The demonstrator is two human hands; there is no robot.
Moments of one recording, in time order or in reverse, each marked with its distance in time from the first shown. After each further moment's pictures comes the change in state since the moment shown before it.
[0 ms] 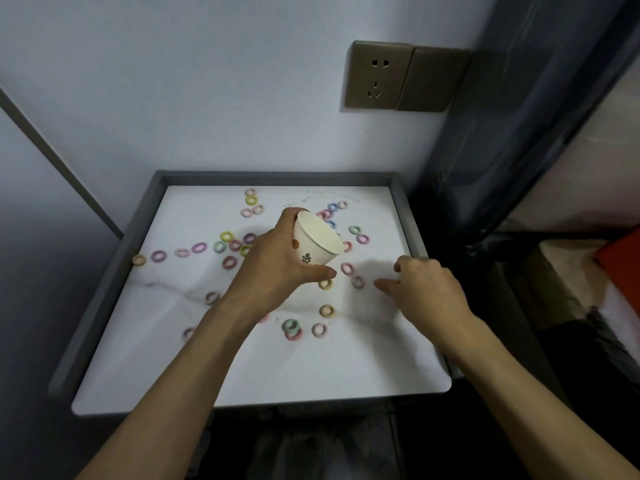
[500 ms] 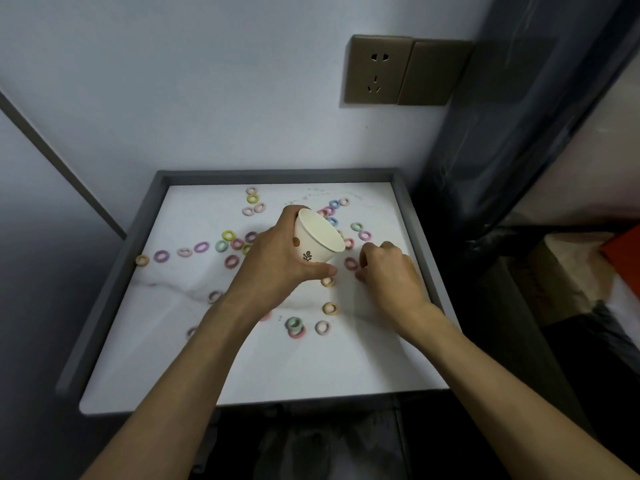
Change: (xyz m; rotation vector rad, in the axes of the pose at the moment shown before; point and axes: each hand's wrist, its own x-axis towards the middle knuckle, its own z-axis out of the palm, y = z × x) left_hand 0.000 -0.002 0.000 -0.006 0.013 0.008; right_hand 0.023 -0.033 0.025 0.052 0.097 -0.213
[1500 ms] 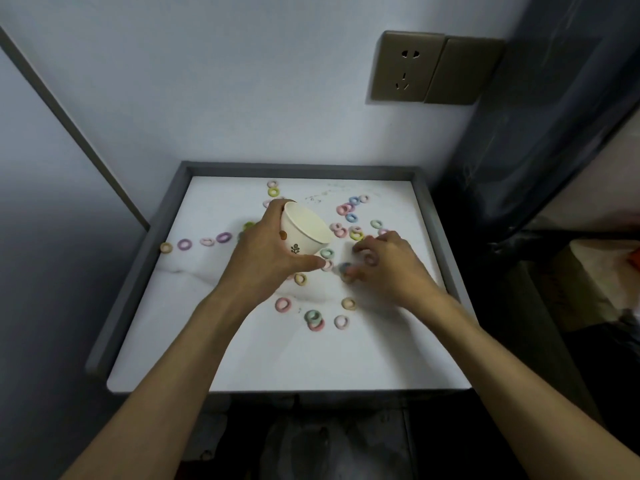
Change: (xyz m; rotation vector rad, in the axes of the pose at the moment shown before) left_hand -0.008 -0.024 -0.029 -0.033 0.064 -0.073; right_hand 0.011 -0.010 -0.005 0.276 -0.172 -0.011
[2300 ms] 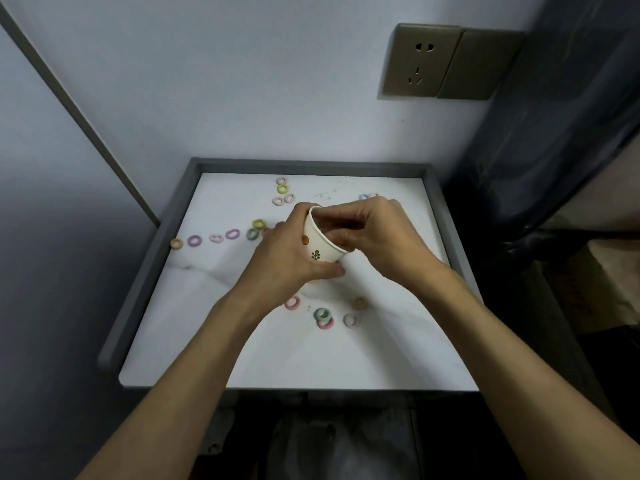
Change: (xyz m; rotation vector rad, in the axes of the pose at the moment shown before) left_hand -0.004 0.004 0.008 -0.042 -0.070 0.037; right_hand -0.001 -0.061 -0.026 0.565 0.003 -0.351
